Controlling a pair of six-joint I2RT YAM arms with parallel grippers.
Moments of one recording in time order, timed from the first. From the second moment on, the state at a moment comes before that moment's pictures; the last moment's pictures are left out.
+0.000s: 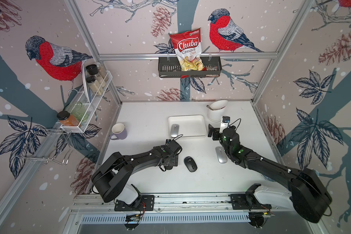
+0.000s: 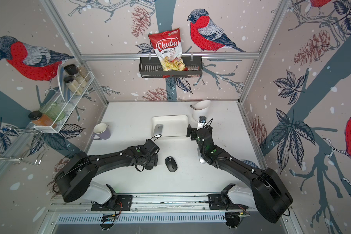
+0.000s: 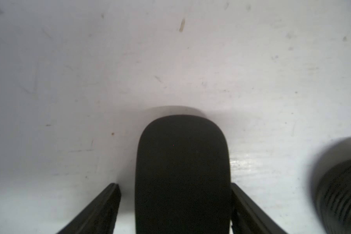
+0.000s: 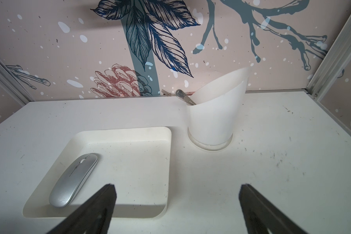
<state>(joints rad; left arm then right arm) -0.77 1.50 0.72 -0.50 -0.20 -0.65 0.66 1.22 0.60 0.31 0.45 0.22</state>
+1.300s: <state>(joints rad) -0.71 1.65 1.24 -0.55 -0.26 -0.46 0.68 1.16 0.57 0.30 0.49 0.22</state>
